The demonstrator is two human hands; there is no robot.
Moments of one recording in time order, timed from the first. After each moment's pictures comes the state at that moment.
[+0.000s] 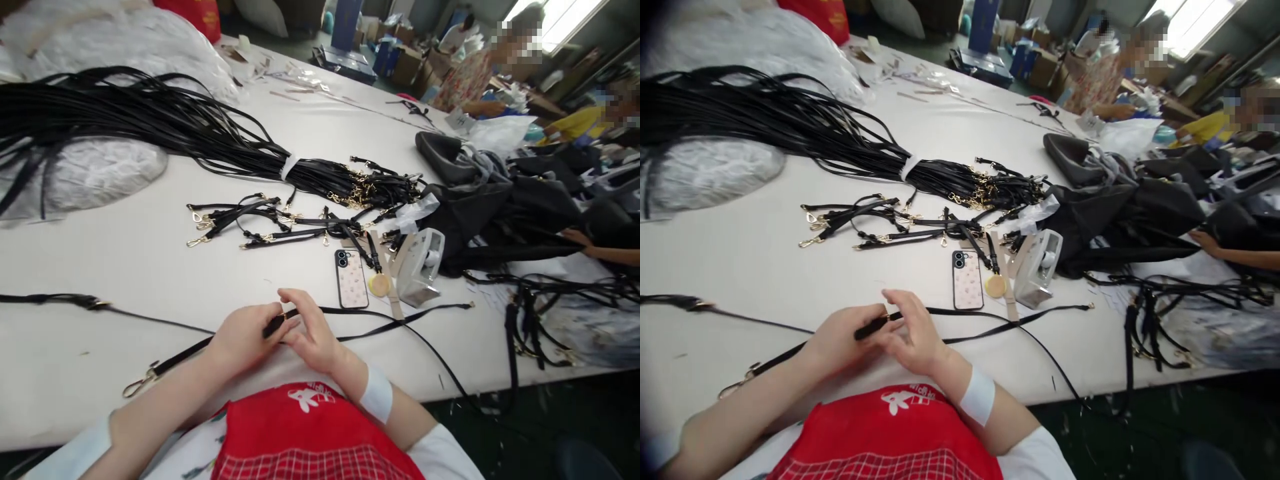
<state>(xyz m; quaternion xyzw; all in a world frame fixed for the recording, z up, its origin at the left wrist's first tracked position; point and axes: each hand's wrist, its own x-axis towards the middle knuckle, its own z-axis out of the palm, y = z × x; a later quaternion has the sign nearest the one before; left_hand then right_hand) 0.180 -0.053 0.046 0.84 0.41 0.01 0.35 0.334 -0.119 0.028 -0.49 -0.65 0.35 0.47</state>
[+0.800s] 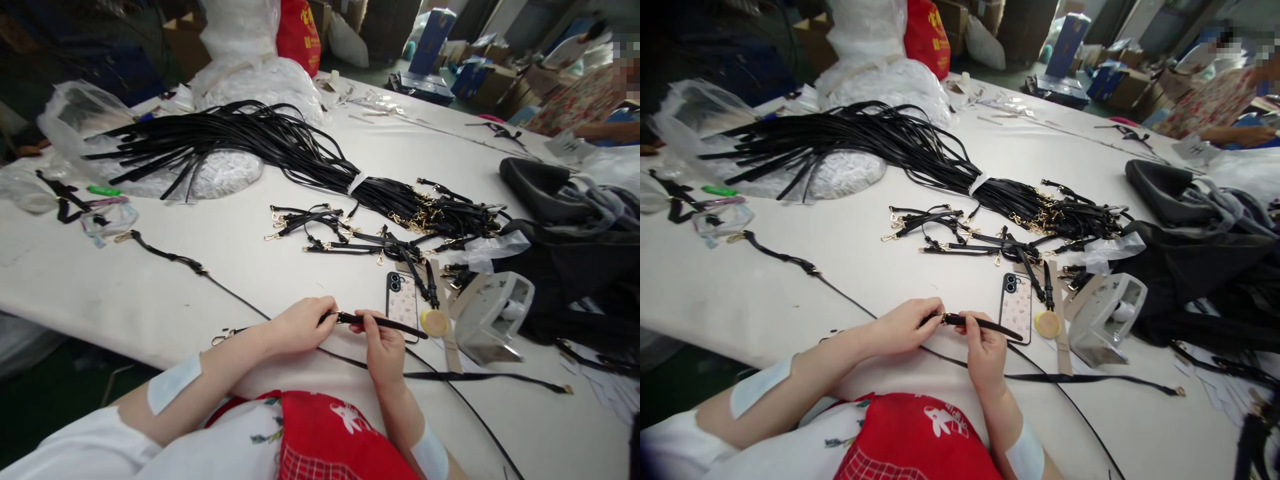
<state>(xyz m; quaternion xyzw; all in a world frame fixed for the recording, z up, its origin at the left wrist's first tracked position) 0.180 -0.042 0.061 0.80 0.39 0.10 0.45 0.353 -0.121 0.024 -0.63 -0.44 0.37 0.53</state>
